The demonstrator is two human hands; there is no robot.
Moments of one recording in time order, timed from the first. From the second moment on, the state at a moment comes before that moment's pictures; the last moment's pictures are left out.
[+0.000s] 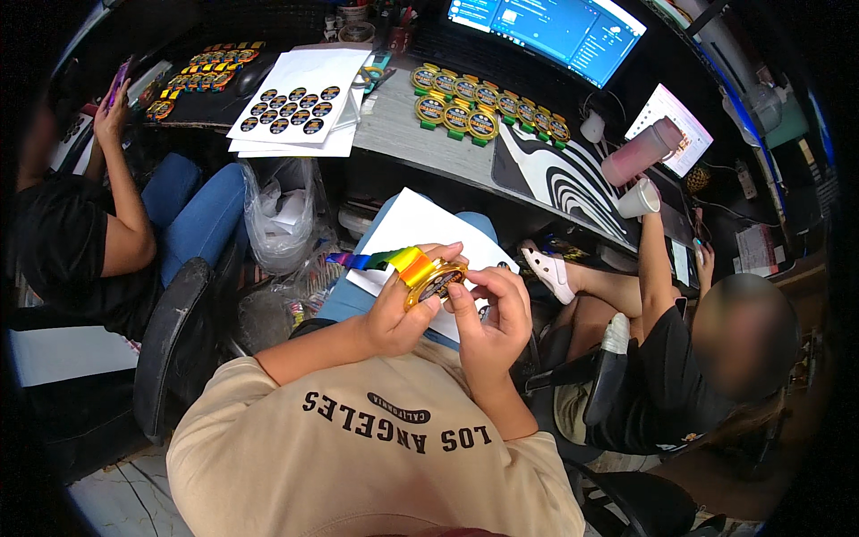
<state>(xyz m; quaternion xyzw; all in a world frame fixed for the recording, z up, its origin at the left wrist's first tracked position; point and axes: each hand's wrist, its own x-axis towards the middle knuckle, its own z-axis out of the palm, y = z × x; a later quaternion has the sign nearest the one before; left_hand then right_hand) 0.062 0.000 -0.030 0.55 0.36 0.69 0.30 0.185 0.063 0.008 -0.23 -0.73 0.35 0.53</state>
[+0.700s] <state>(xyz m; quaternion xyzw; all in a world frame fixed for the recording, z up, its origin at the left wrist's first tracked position) 0.055 0.005 -0.031 0.67 0.32 0.66 0.11 0.192 0.061 0.018 -0.21 -0.73 0.41 0.50</state>
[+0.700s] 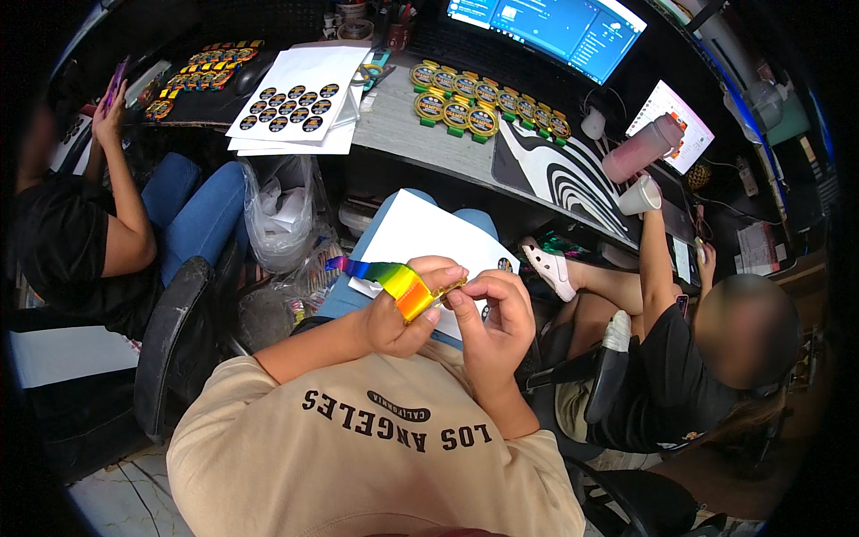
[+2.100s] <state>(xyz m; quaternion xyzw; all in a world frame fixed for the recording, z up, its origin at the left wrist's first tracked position) 0.050 0.009 0.003 0.29 0.29 0.68 0.61 0.226 0.075 0.032 -0.23 -0.61 0.63 0.43</state>
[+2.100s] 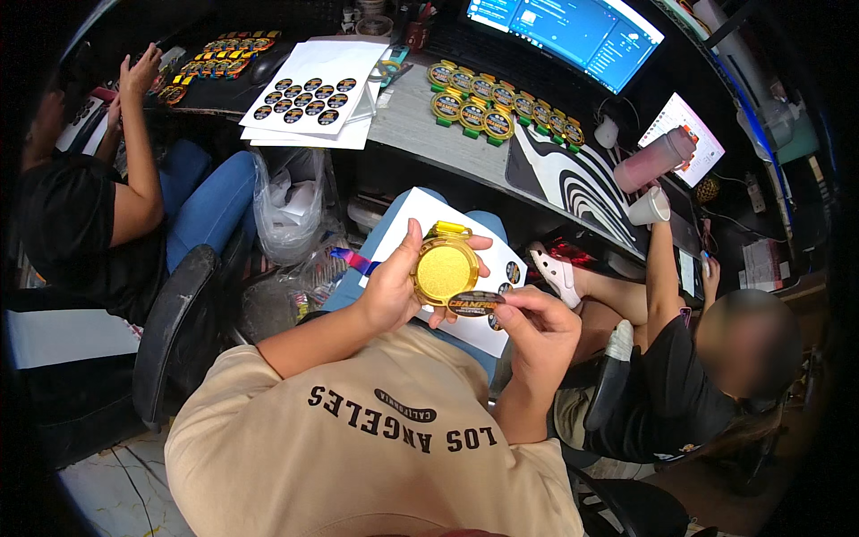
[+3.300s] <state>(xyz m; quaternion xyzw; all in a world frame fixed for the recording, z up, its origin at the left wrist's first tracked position) 0.053 0.006 0.000 0.26 0.28 0.66 0.65 0.196 0.064 0.022 -0.28 -0.60 0.62 0.43</state>
